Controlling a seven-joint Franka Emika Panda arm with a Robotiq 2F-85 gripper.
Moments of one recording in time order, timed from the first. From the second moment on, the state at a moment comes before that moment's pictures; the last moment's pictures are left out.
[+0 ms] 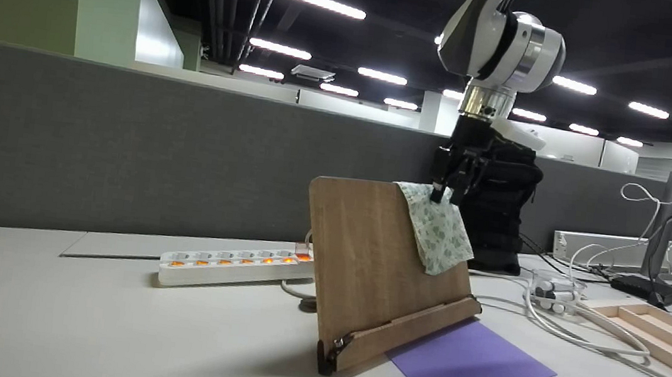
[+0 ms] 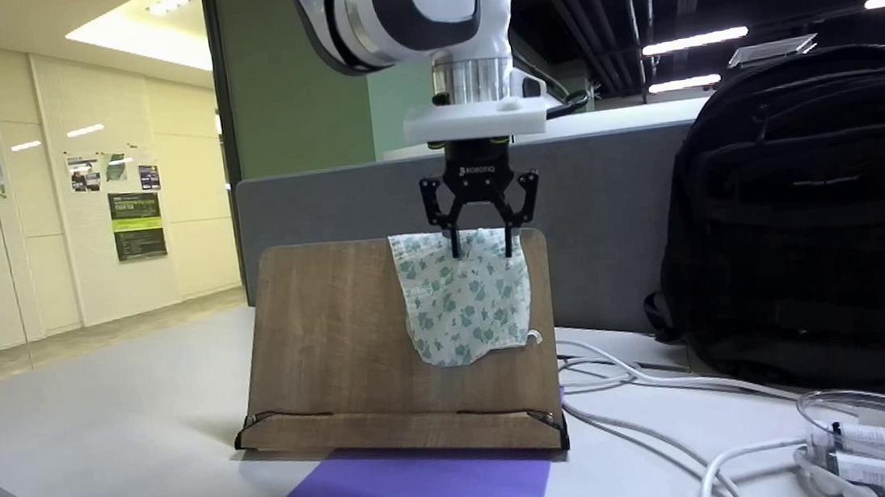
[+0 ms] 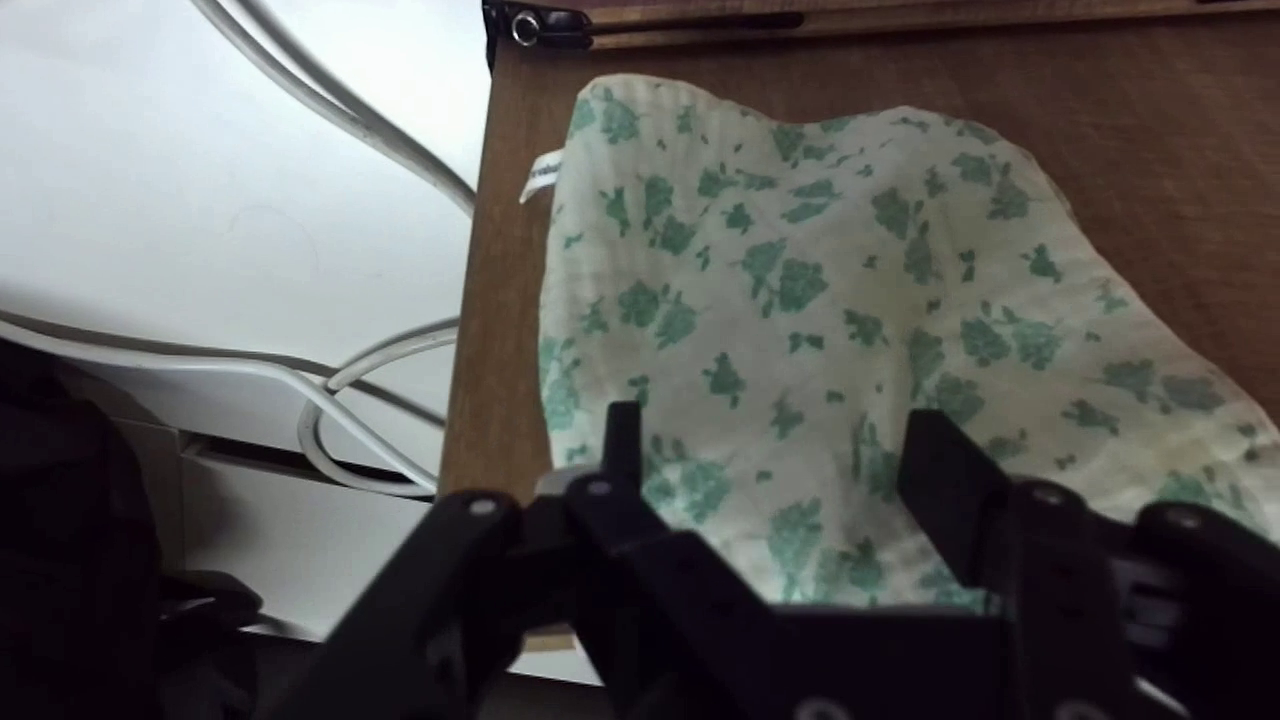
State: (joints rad) arm -0.15 0.19 -0.11 -2.16 0.26 2.50 -0.72
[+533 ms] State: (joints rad) arm -0.17 0.18 -0.07 -2.16 0.34 2.47 -0.73
